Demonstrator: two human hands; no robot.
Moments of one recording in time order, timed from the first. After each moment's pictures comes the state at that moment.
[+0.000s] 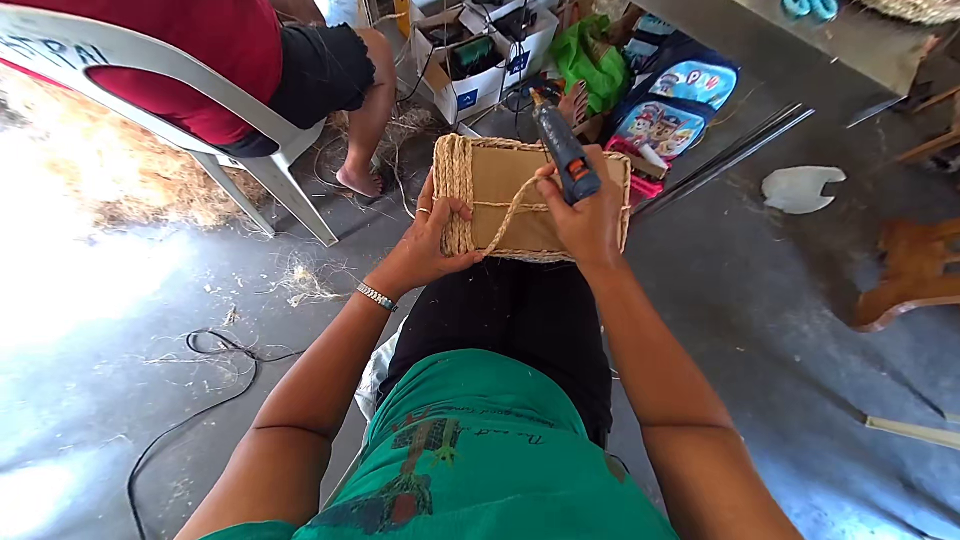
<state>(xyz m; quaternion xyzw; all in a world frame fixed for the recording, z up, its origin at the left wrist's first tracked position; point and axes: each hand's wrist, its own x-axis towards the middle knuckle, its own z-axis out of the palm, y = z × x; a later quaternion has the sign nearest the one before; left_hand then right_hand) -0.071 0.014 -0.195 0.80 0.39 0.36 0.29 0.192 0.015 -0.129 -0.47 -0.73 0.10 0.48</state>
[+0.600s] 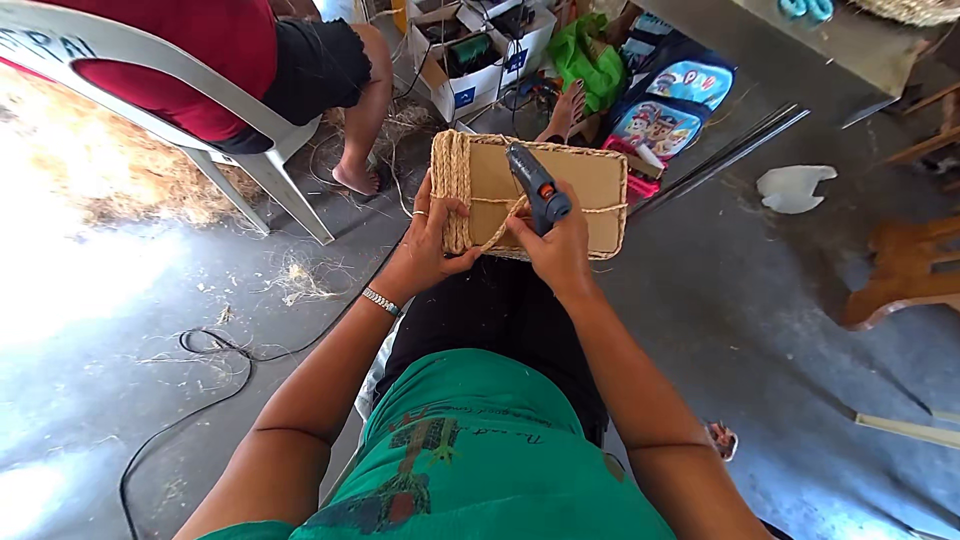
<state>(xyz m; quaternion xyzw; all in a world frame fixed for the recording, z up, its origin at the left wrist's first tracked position) -0.061 0.010 -0.207 0.79 0.40 0.41 0.22 0.168 -0.015 -0.154 -0.50 -0.69 0.19 0.48</state>
